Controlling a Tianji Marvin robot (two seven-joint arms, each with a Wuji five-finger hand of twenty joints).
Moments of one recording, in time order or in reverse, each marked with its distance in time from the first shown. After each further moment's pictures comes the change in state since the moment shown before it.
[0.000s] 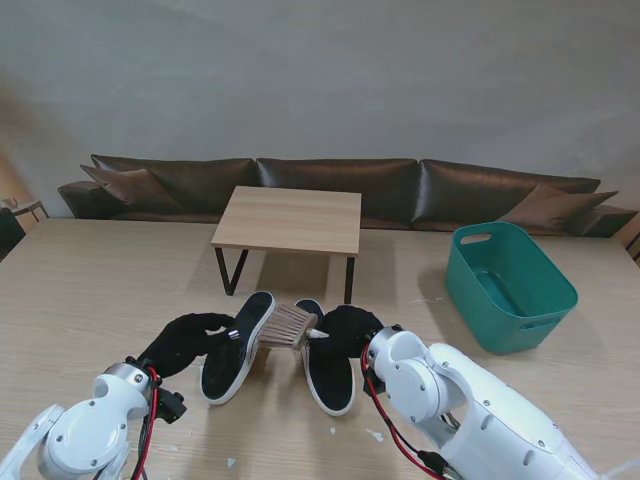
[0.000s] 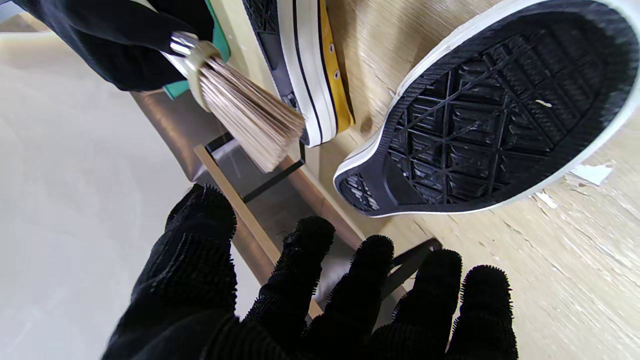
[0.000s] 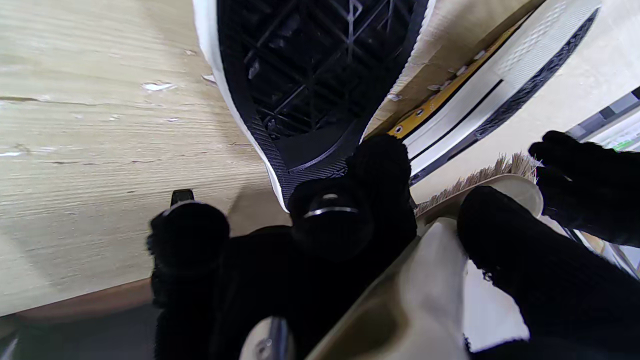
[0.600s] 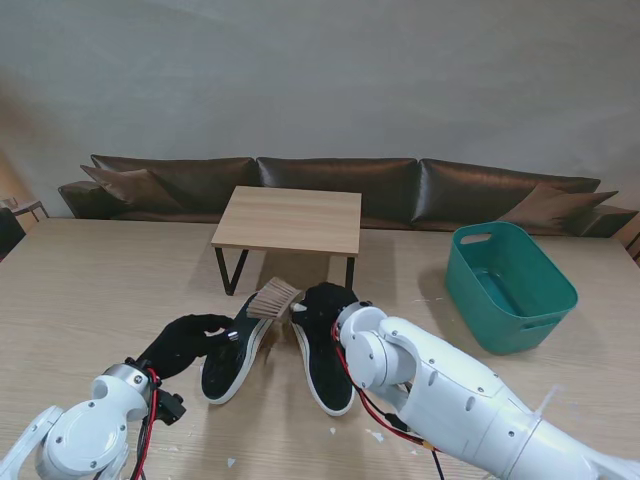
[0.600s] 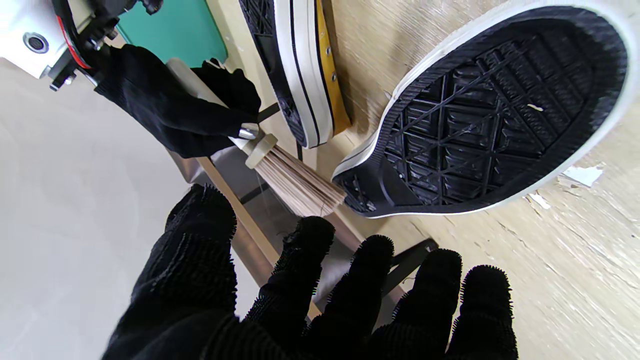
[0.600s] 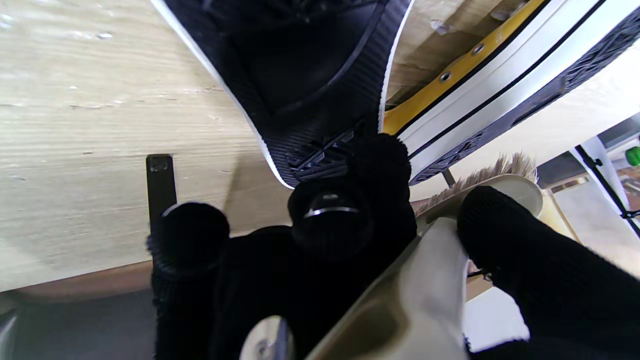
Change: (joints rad) left arm 0.008 0.002 -0.001 -0.010 0.005 0.012 0.000; right arm 0.250 -0.125 -0.223 0.254 0.101 0.149 -0.136; left_hand 0.000 0.000 0.000 0.000 0.000 0.000 0.000 0.000 0.000 0.000 0.000 0.000 0.000 0.000 0.000 0.000 0.000 0.000 0.000 0.000; right_hand 0.000 0.000 0.000 0.000 0.000 0.000 0.000 0.000 0.000 0.000 0.000 0.000 0.000 0.000 0.000 0.000 0.000 0.000 0.000 0.000
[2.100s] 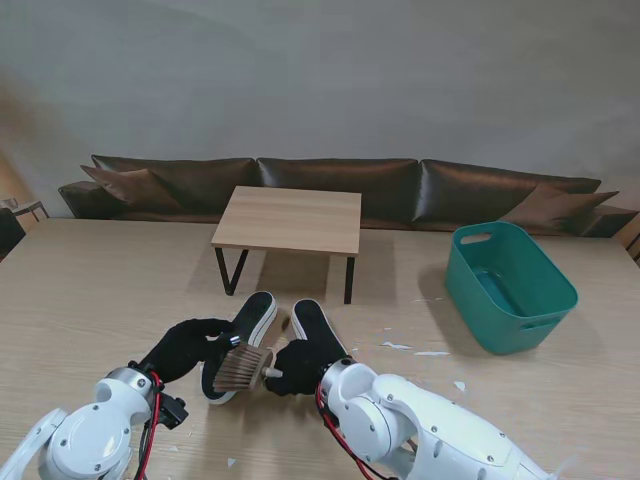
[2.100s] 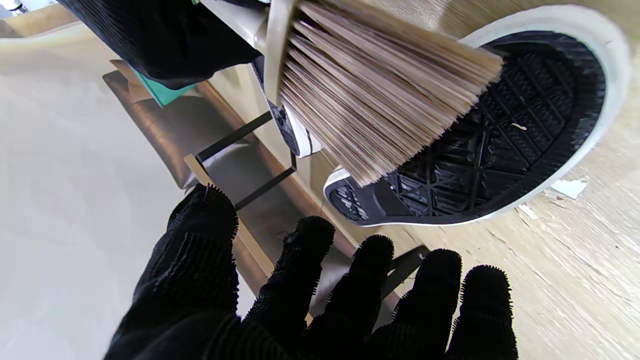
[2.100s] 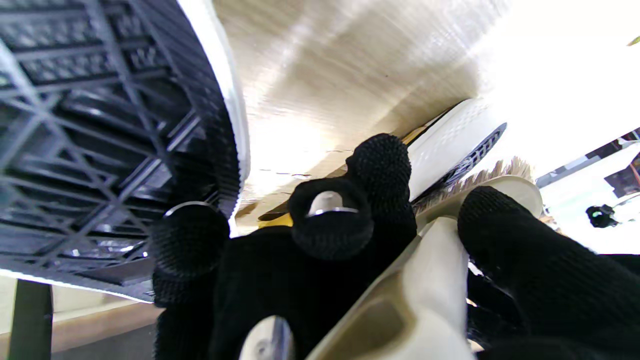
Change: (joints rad) left arm 0.007 0.000 0.012 -0.004 0.016 0.018 0.003; right arm -0.187 0.068 -0.024 -0.204 -0.146 -0.116 0.055; left_hand 0.011 0.000 -0.012 0.021 0.000 0.000 0.000 0.000 0.000 0.000 0.000 0.000 0.000 -0.001 -0.001 0.000 0.000 -0.001 0.000 0.000; right_hand -0.002 0.000 0.000 0.000 0.001 0.000 0.000 0.000 0.000 0.000 0.001 0.000 0.000 0.000 0.000 0.000 0.000 -0.008 0.008 0.000
